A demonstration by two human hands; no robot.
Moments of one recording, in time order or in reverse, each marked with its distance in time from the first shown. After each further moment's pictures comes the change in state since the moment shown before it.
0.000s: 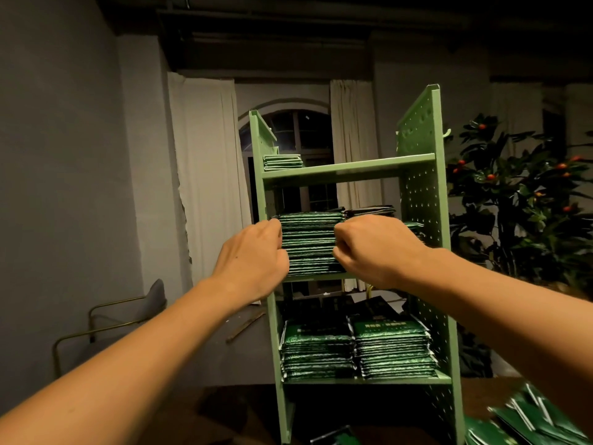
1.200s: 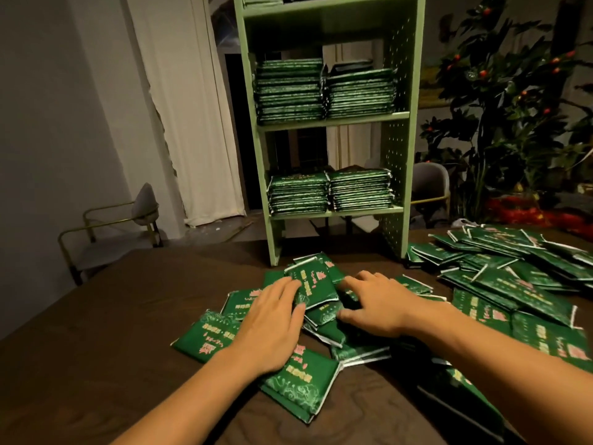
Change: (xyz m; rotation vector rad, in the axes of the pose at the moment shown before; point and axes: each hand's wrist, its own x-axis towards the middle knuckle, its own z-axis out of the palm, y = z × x) left_hand -0.310 0.059 0.101 -0.221 -0.531 -0.076; right_hand -0.256 -0.097 0.106 0.246 -0.795 0.292
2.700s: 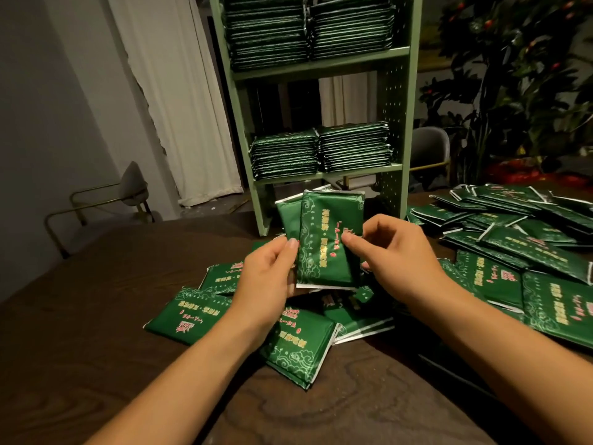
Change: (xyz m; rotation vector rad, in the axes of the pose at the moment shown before) left_hand 0.004 0.037 -0.003 -1.197 0.166 -0.238; right_hand -0.017 0.004 0.022 1.085 0.637 0.078
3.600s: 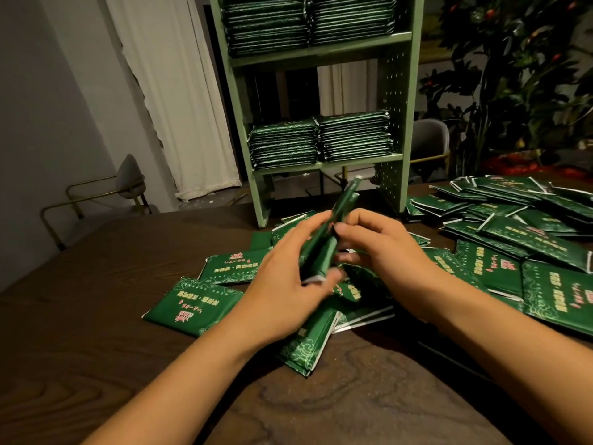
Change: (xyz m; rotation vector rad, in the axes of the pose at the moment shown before) left_hand -0.011 0.003 0.001 0.537 -0.196 0.347; right_hand -0.010 -0.009 0.008 0.386 -0.314 0.043
